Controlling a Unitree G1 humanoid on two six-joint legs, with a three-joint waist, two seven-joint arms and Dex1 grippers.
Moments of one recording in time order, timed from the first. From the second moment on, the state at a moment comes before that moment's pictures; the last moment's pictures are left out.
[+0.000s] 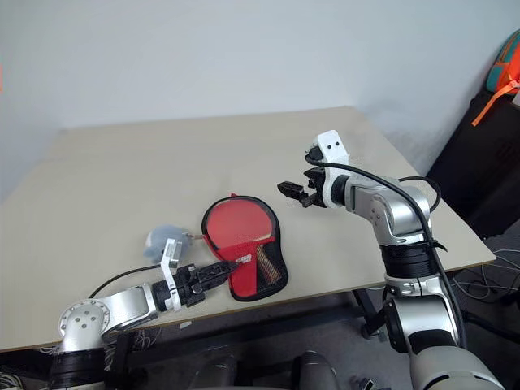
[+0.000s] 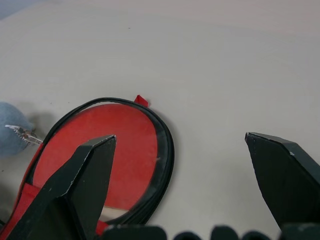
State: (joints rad) left arm -0.07 0.32 0.24 -0.10 -1.33 1.26 -0.17; right arm -0.76 -0.41 0.05 0.00 0.39 1.05 0.55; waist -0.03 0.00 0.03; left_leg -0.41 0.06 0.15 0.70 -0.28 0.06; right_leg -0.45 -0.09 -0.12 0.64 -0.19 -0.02
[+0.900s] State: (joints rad) left arm -0.11 0.36 0.22 -0.11 -1.30 1.37 -0.07; right arm -0.76 -0.40 0.03 -0.05 0.41 1.08 0.52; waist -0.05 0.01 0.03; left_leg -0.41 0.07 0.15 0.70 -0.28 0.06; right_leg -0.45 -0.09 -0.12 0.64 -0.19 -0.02
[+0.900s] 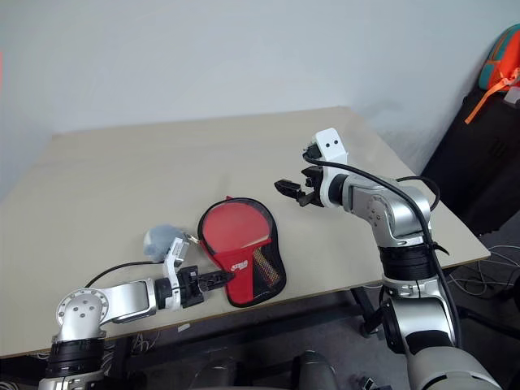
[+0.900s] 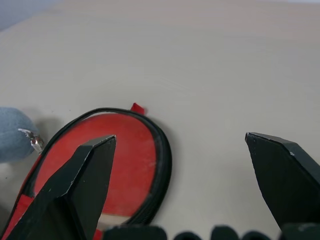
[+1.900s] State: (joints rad) left arm 0.06 0.60 0.05 -0.26 -1.79 1.23 0.18; right arm -0.75 -0.37 0.03 -0.05 0.41 1.09 0.51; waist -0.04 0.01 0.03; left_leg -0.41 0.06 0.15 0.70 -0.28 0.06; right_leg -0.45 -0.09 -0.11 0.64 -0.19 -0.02
